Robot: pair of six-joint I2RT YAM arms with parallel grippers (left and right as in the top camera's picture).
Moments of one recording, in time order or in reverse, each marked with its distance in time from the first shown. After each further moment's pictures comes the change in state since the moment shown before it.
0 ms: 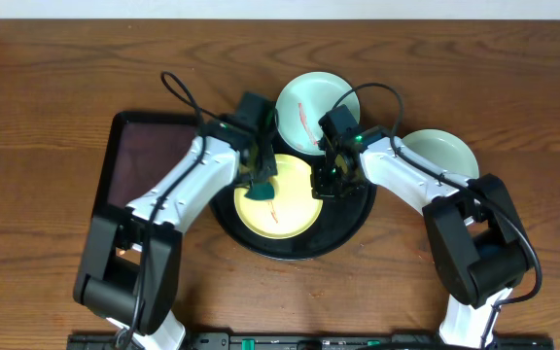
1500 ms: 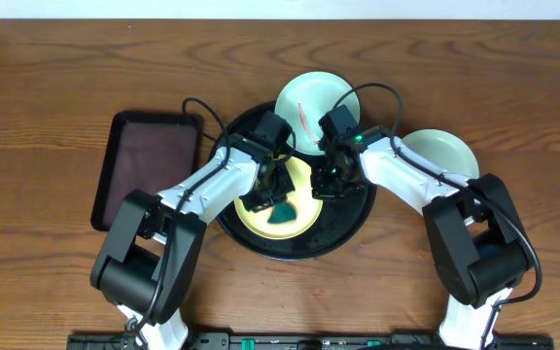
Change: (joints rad) left arm -0.069 0.073 -0.046 -0.011 0.167 -0.228; right arm 0.000 0.000 0.000 -0.003 -0.001 0.000
